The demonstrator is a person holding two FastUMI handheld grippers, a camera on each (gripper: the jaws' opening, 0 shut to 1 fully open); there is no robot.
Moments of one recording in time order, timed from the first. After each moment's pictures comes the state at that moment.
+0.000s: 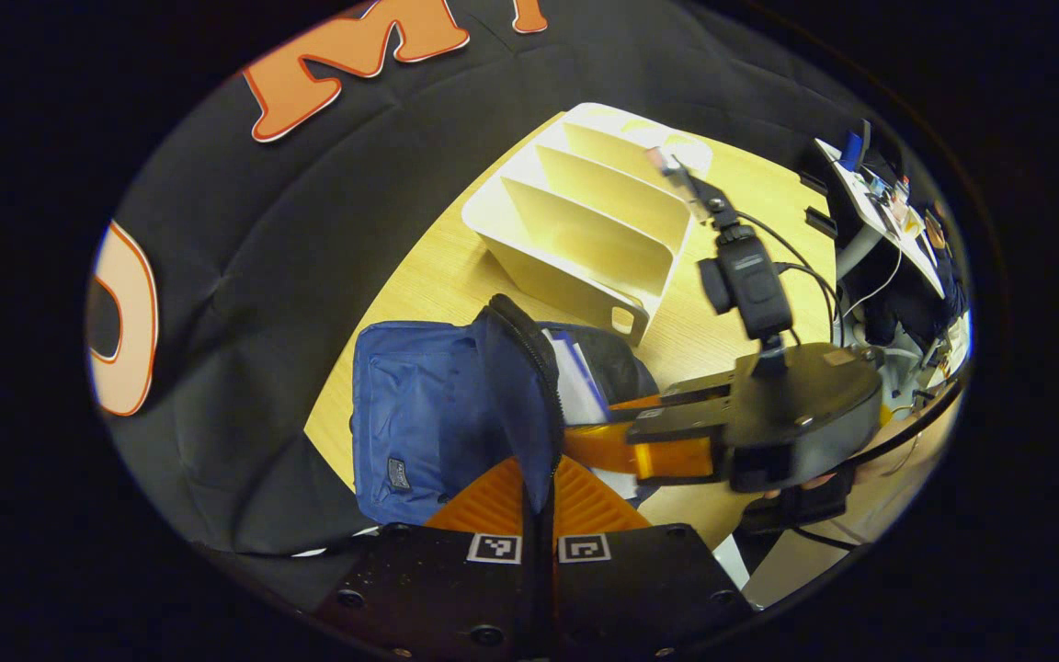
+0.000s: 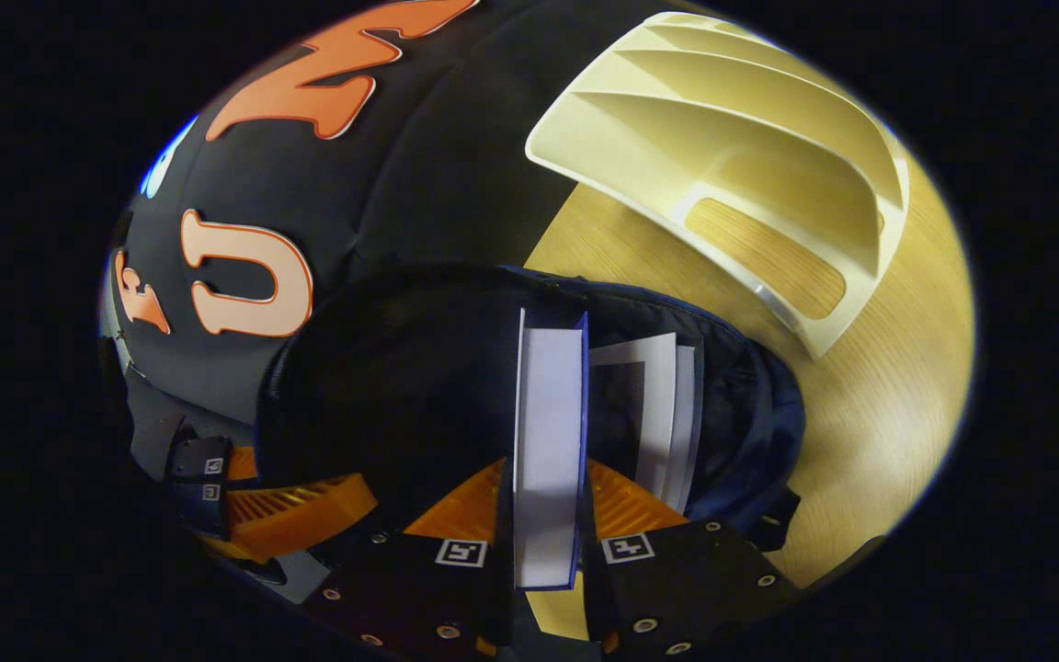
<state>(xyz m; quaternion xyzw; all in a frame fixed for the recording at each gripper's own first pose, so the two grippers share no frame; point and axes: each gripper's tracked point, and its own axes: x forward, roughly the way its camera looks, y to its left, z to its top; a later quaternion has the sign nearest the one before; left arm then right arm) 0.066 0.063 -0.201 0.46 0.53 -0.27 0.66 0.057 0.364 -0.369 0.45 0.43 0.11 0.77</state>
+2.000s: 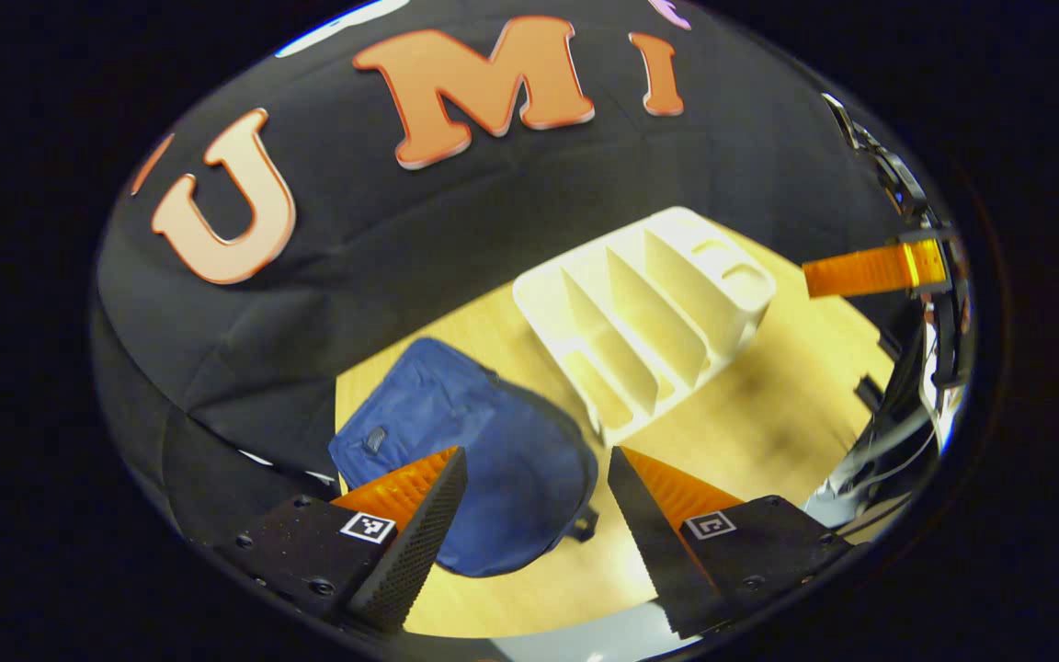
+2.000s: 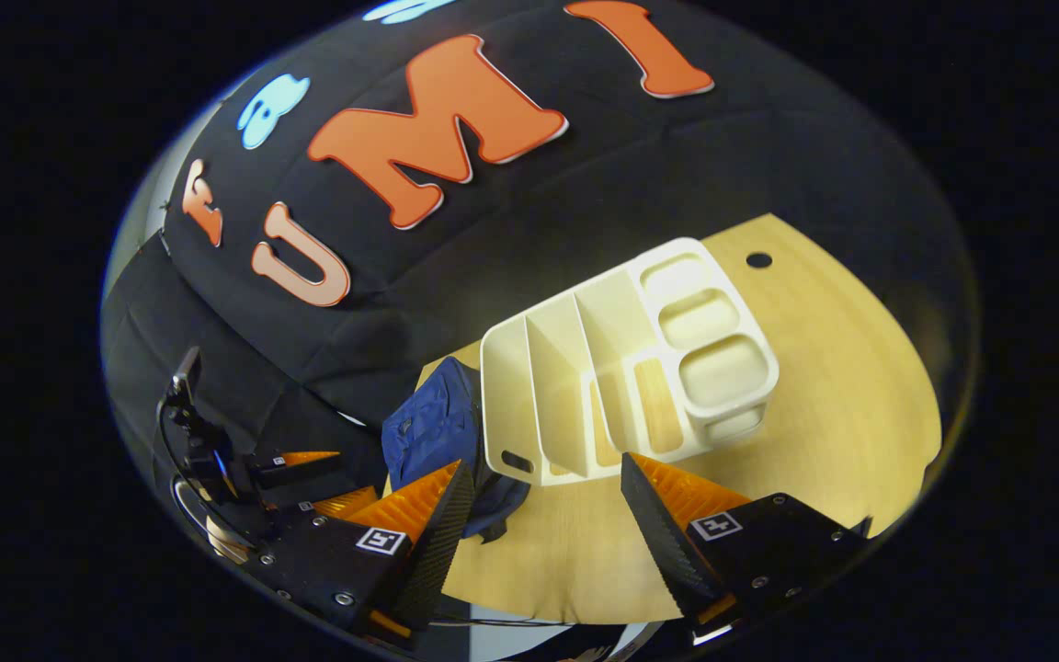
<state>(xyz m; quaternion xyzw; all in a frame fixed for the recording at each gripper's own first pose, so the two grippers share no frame) -0.004 -0.065 -0.162 0.31 0.39 -0.09 0.86 0.018 0.014 -0.200 0.20 0.35 0.16 0.90</state>
